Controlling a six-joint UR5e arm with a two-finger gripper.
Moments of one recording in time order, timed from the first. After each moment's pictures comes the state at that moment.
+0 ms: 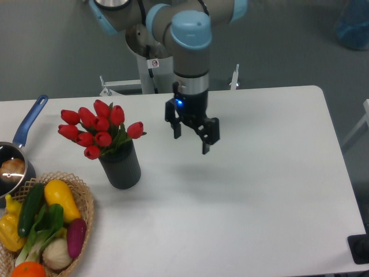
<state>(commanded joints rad) 2.44 -1.55 -2.02 -0.74 1.41 1.18</state>
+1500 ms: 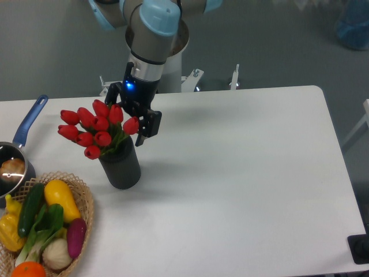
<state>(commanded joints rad) 2.45 -1.52 -2.05 -0.83 0.88 1.07</state>
